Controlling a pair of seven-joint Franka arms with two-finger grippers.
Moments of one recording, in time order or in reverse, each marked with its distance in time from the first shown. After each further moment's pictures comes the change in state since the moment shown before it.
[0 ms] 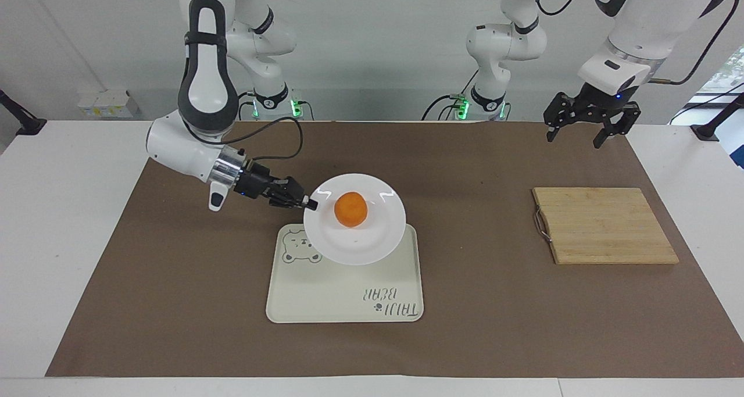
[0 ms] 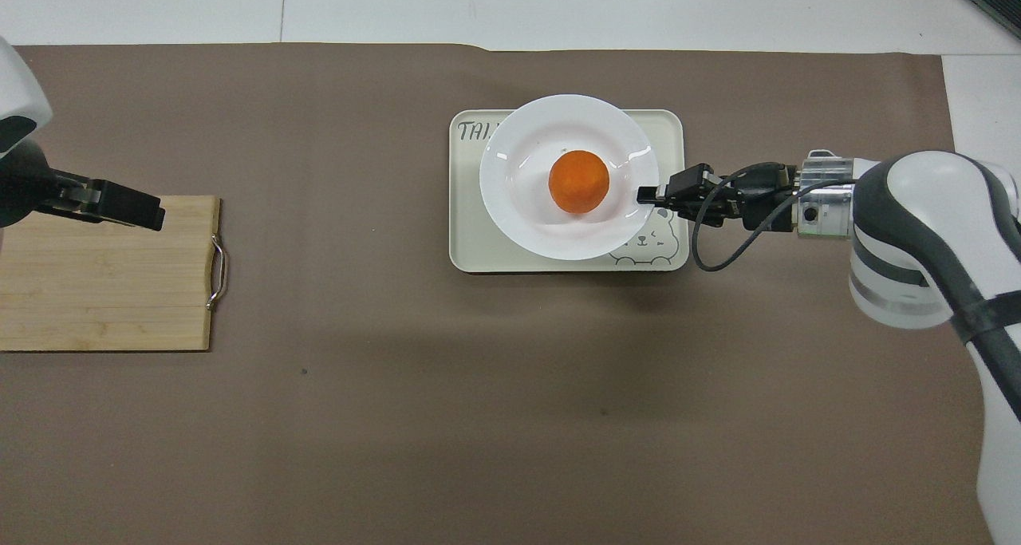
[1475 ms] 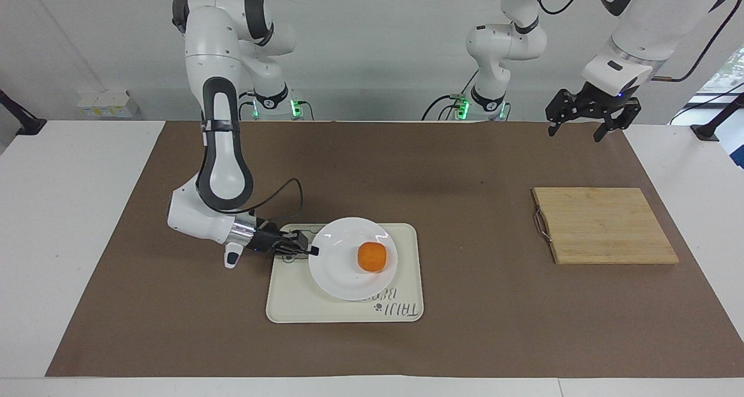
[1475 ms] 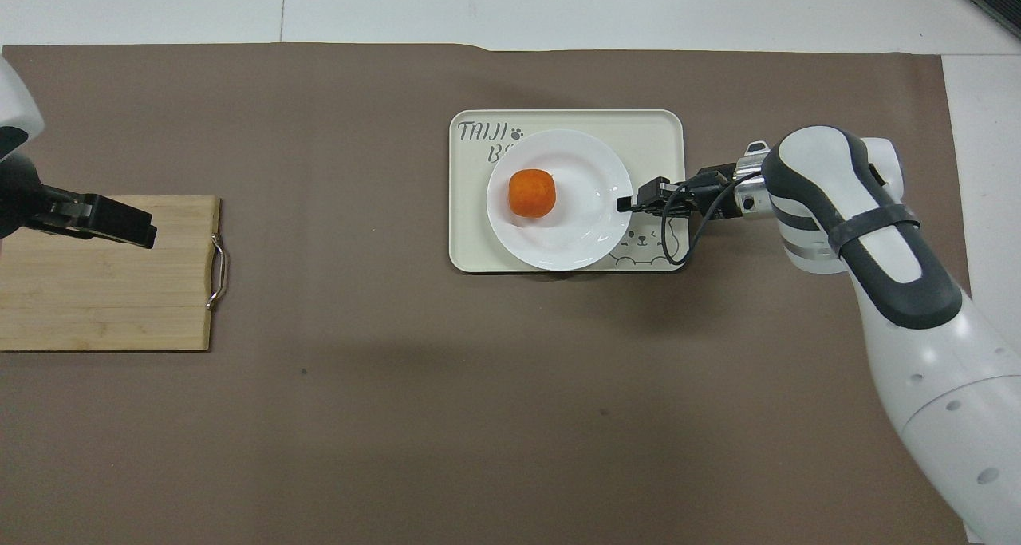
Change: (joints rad) left arm 0.009 -0.005 0.000 0.000 0.000 -0.057 -0.007; right arm 0.000 0.313 0.000 0.175 -0.102 -0.019 -0.221
